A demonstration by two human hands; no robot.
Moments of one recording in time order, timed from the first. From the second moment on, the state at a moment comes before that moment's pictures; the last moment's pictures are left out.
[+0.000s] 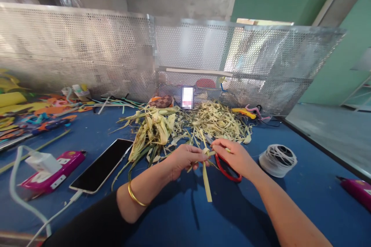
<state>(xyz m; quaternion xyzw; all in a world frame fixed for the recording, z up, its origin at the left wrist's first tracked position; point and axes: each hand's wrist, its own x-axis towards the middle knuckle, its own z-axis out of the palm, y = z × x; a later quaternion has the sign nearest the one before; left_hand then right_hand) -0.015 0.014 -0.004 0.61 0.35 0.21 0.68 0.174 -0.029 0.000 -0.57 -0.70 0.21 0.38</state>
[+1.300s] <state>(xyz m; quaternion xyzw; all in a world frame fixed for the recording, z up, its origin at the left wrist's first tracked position) -0.005 0.009 -0.008 0.40 0.40 0.36 0.74 0.120 -0.059 -0.012 -0.31 -0.86 -0.34 0.22</state>
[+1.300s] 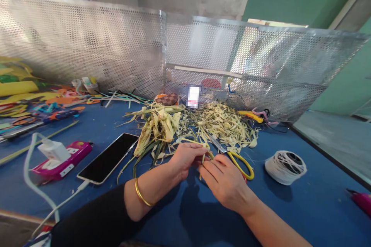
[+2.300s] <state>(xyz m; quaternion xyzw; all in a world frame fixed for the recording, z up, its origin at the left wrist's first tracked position) -0.004 0.000 -0.004 0.54 0.40 0.26 0.69 0.144 -0.034 -0.012 -0.54 -0.45 0.44 0.56</state>
